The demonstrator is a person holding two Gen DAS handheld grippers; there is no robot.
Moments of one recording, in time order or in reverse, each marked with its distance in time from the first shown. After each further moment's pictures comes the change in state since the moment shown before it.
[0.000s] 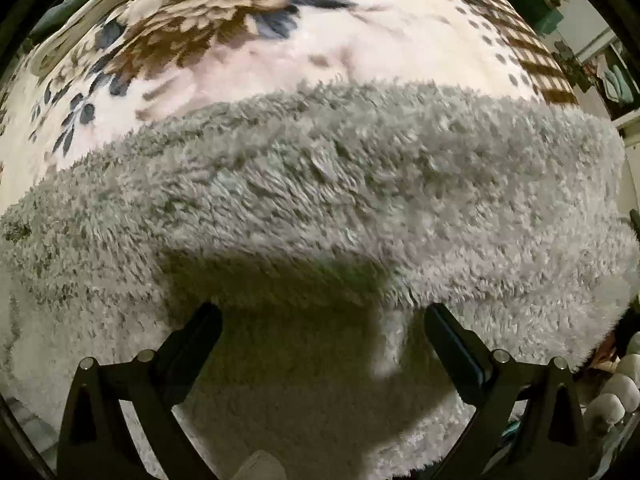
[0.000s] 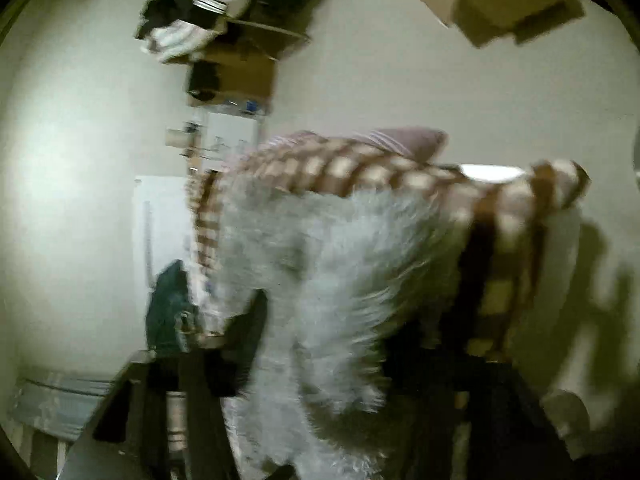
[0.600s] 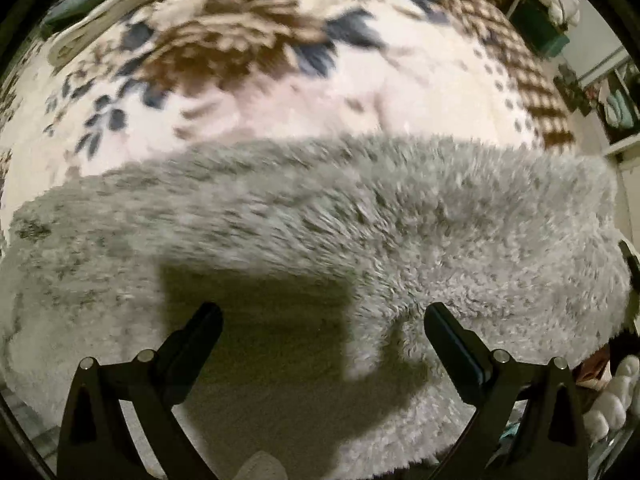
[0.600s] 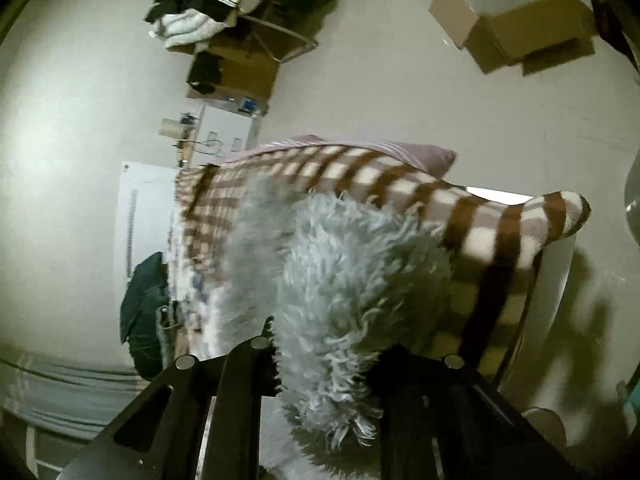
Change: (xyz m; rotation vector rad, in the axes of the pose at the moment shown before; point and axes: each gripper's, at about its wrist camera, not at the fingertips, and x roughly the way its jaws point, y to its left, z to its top) left arm -0.033 0.044 0.045 -0.055 -0.034 -0.042; right arm -0.006 0.036 -0.012 -0.084 -0.015 -0.077
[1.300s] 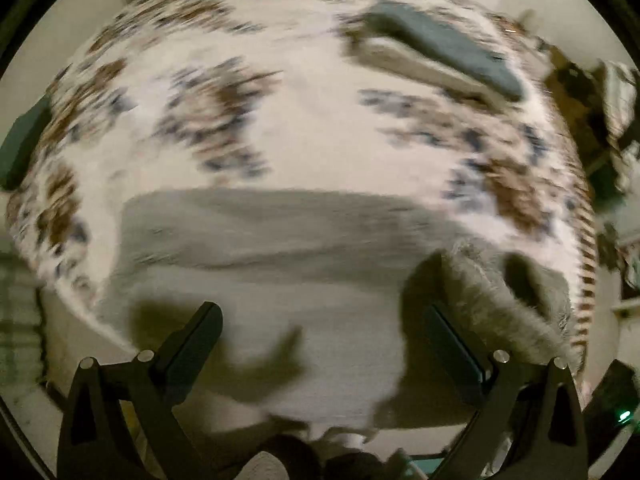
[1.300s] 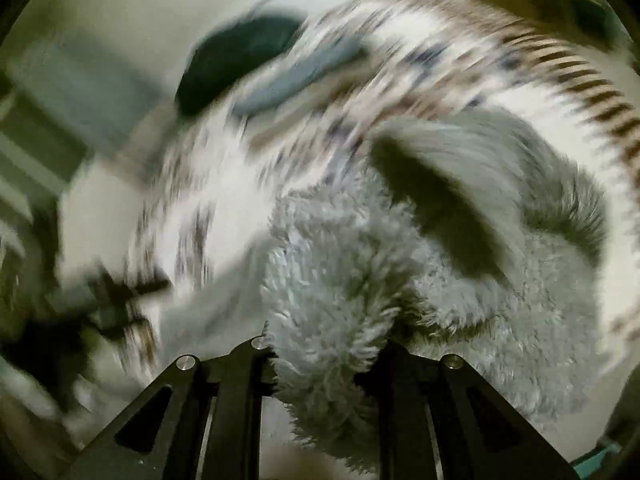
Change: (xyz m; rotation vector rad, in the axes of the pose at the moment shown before) left arm -0.138 0.329 -0.097 -0.479 -0.174 0.081; right arm 0.060 0.231 -0.379 -0.969 0.574 -0.005
